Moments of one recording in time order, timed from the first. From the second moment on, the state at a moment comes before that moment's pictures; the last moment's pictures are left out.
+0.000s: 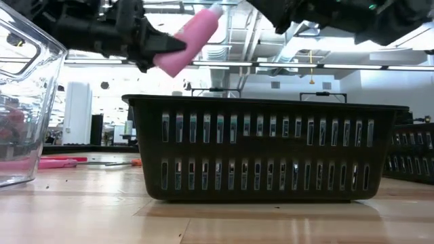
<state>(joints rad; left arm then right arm) -0.02 1.22 0.34 0.88 -0.22 0.00 0.02 1.35 0.54 1.06 -0.08 -0.08</state>
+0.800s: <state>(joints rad) 0.07 1.45 0.42 1.17 -0.15 0.00 -0.22 1.56 0.72 1.17 -0.32 0.14</state>
